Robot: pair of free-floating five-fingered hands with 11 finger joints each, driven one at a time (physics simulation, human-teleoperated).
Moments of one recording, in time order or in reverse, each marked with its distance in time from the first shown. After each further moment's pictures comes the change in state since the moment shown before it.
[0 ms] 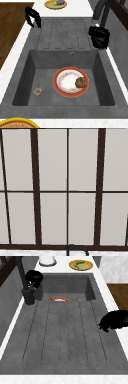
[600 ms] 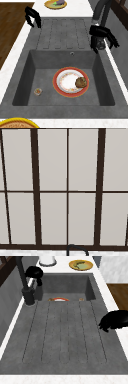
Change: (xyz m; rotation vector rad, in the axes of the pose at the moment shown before) left hand 0.000 0.000 0.000 0.000 0.000 0.000; right hand -0.024 -0.011 -0.007 0.024 -0.008 0.015
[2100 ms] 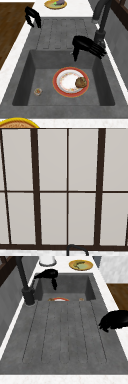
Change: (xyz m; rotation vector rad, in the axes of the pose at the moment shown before) left hand 0.000 0.000 0.000 0.000 0.000 0.000; right hand -0.076 0.045 0.064 0.115 -0.042 -0.240
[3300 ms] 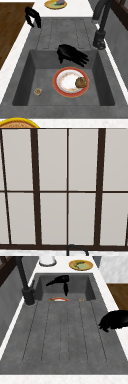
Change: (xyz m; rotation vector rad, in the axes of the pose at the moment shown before) left hand 0.000 0.000 0.000 0.000 0.000 0.000; right hand -0.045 0.047 0.064 0.147 -0.100 -0.271
